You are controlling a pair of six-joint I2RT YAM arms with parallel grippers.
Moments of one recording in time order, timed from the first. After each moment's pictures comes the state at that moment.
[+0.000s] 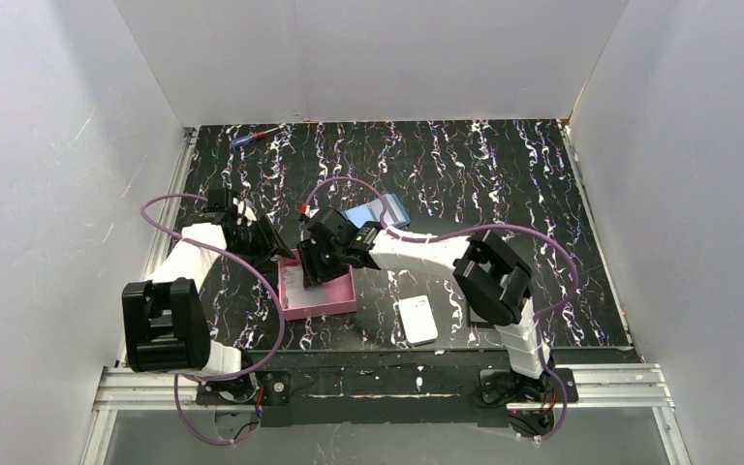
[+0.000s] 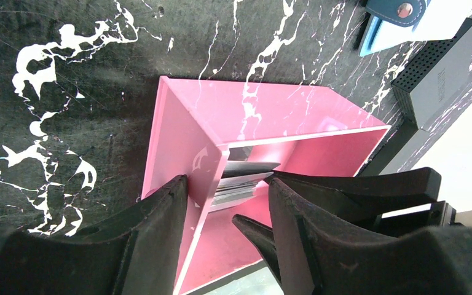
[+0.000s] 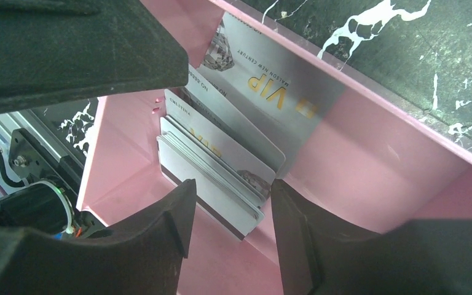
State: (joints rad) left arm 0.05 1.43 0.90 -0.72 0.46 -0.51; right arm 1.08 2.06 1.56 -0.36 -0.15 0.57
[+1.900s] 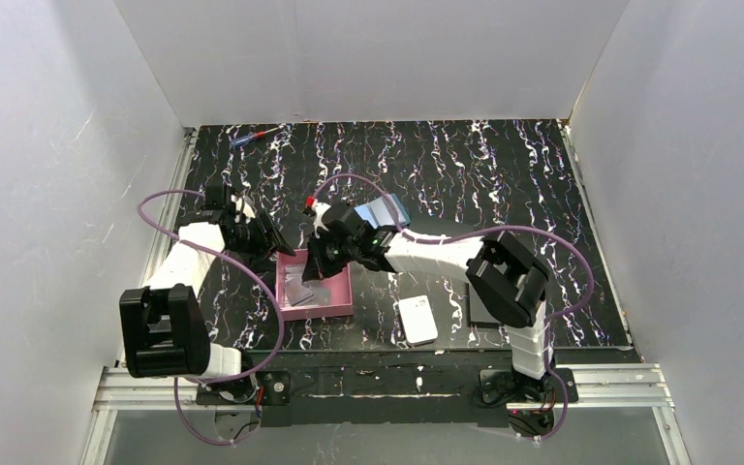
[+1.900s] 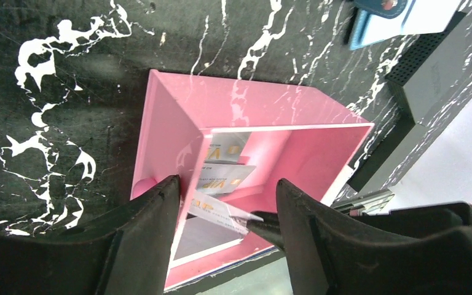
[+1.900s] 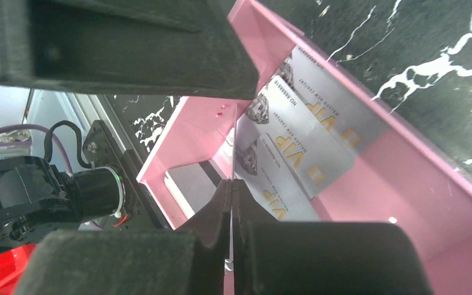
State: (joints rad) left arm 0.05 1.40 0.91 -0.75 0.46 -0.49; right arm 1.05 1.97 1.39 -0.06 -0.31 0.57
